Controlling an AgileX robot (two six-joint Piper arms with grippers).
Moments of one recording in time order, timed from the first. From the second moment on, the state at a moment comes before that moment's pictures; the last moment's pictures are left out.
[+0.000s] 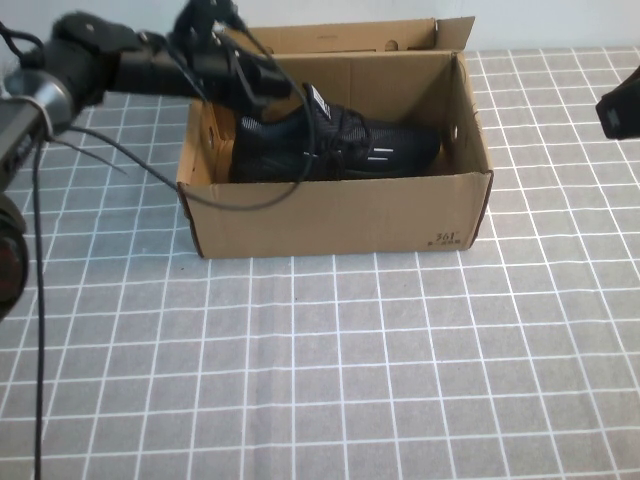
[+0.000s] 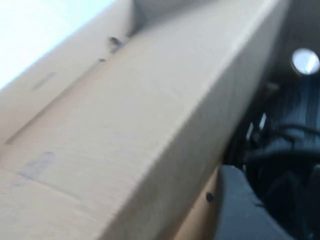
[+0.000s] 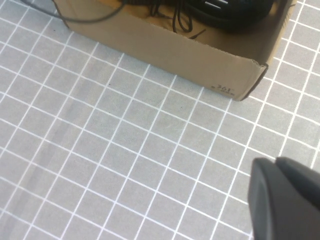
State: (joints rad) right arm 0.57 1.24 -1.59 -0.01 1.27 0.15; left arm -0.15 2.36 -2.14 -1.06 0.83 1.49
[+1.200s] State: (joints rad) right arm 0.57 1.06 -1.59 0.13 1.27 0.10; left arm -0.29 1.83 -2.14 -0.18 1.23 0.24
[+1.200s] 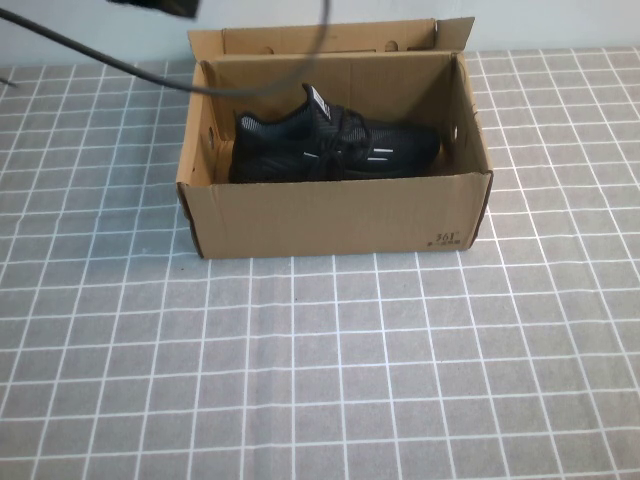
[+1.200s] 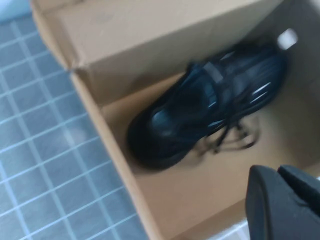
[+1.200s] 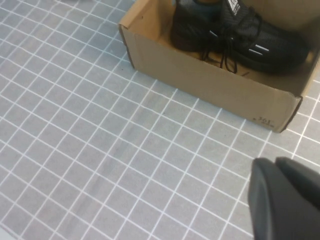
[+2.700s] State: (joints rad) right arm 0.57 1.01 -1.31 0.15 1.27 -0.04; left arm -0.35 2.29 -2.14 0.07 0.83 0.04
